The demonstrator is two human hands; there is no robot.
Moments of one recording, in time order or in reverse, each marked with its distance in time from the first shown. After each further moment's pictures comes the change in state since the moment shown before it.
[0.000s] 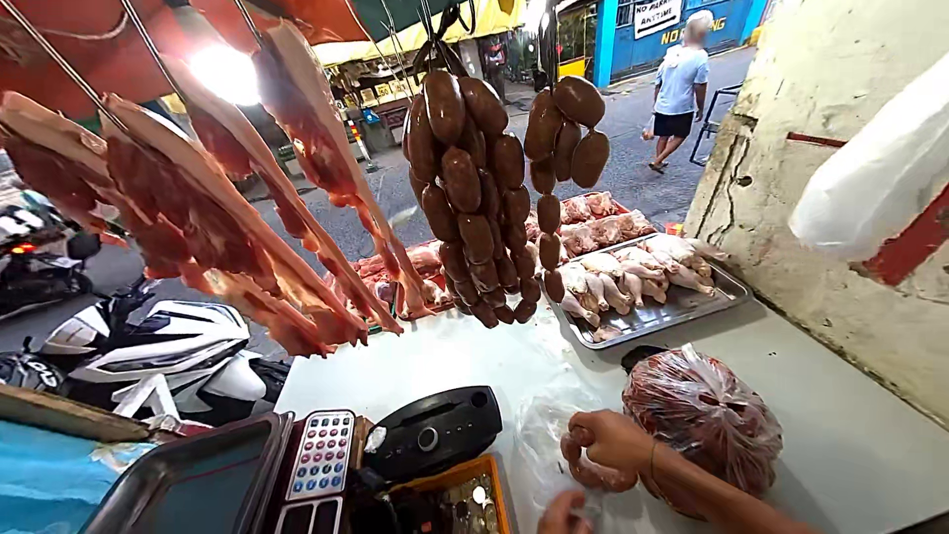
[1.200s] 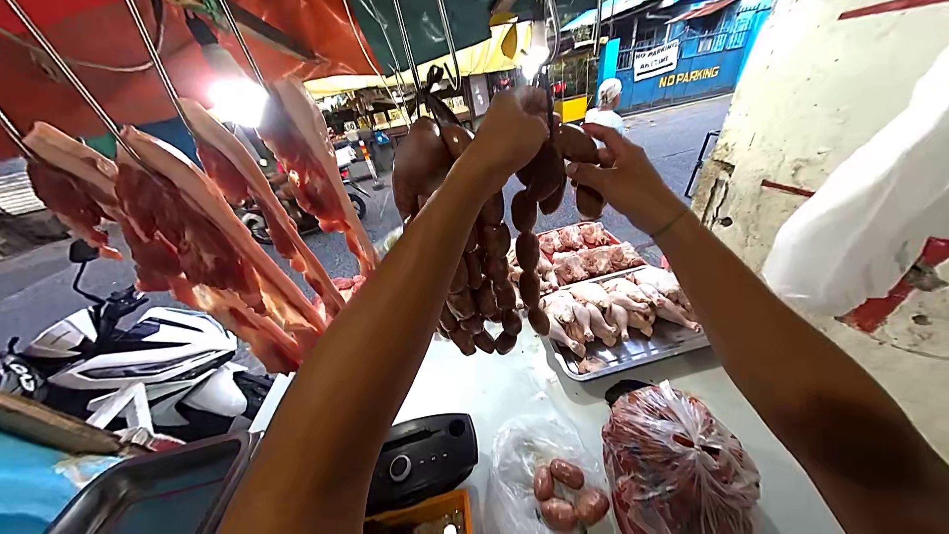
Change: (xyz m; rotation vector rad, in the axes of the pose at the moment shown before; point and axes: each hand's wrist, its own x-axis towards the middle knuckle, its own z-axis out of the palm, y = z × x) left_hand 0.152 0.503 -0.191 0.353 0.255 0.774; right_hand -0.068 -0.121 -0.366 0.425 0.995 -0.606
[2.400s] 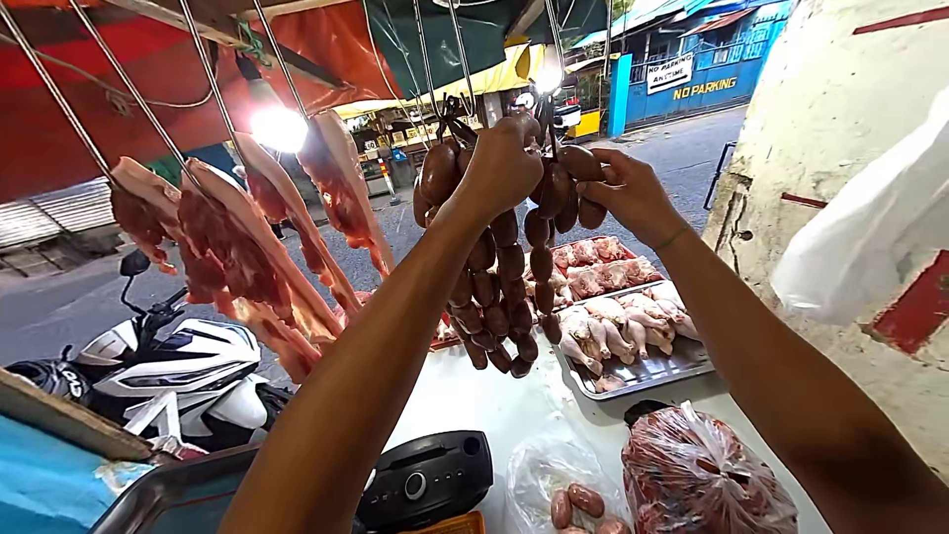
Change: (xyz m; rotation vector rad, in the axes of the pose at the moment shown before) left_hand -0.028 0.013 -0.021 0.449 0.054 0.040; right_hand 0.005 0.005 0.005 0.046 0.060 -0.055
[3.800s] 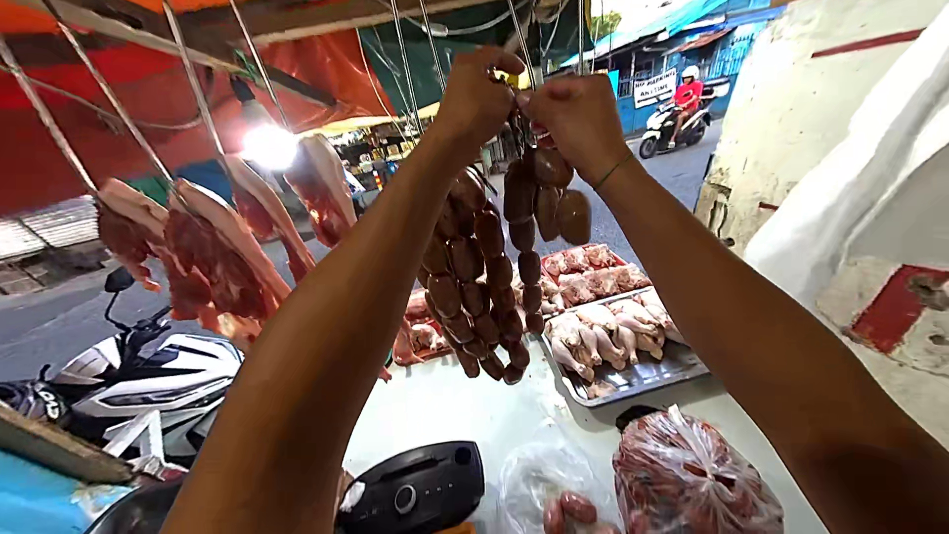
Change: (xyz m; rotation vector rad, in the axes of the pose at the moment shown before) left_hand 0.058 0.015 -0.036 -0.315 0.107 0.033; right_hand 0.057 -0.106 0.017 -0.006 0.136 -0.120
